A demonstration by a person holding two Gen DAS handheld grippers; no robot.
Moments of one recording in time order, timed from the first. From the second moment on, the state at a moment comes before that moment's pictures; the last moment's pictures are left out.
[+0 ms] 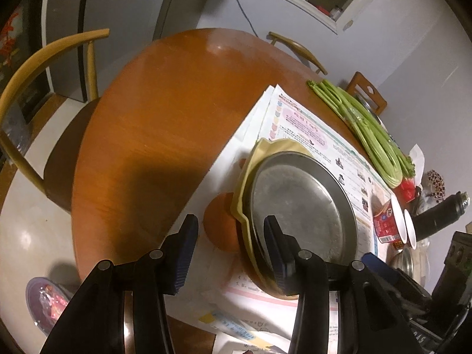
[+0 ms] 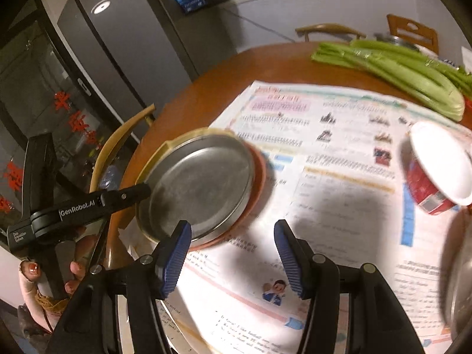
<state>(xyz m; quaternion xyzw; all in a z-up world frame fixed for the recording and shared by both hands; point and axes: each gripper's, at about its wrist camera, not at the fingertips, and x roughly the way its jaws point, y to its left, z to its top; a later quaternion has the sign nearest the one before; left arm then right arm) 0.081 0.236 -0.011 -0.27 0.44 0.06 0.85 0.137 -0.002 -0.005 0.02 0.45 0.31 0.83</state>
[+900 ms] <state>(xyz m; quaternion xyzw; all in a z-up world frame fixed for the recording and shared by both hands) 0.123 0.197 -0.017 -0.22 0.47 0.04 0.86 0.156 0.006 -0.027 0.02 0.46 0.30 0.83</state>
